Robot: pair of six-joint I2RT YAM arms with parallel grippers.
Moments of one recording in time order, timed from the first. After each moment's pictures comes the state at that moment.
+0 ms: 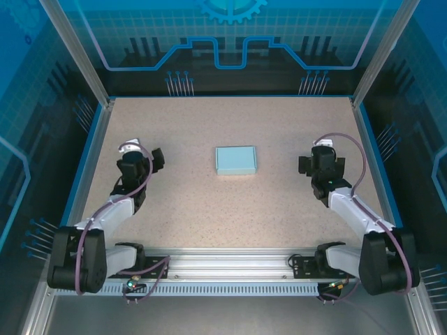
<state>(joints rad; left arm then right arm) -0.03 1.20 0.46 0.31 -0.26 -0.26 0.12 1.19 0.59 -0.06 0.44 0.05</state>
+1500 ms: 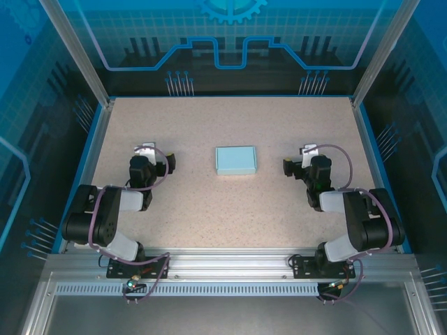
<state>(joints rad) -0.02 1.54 0.39 0.79 -0.05 -0.11 0.08 1.49 0.39 0.67 0.05 -0.06</state>
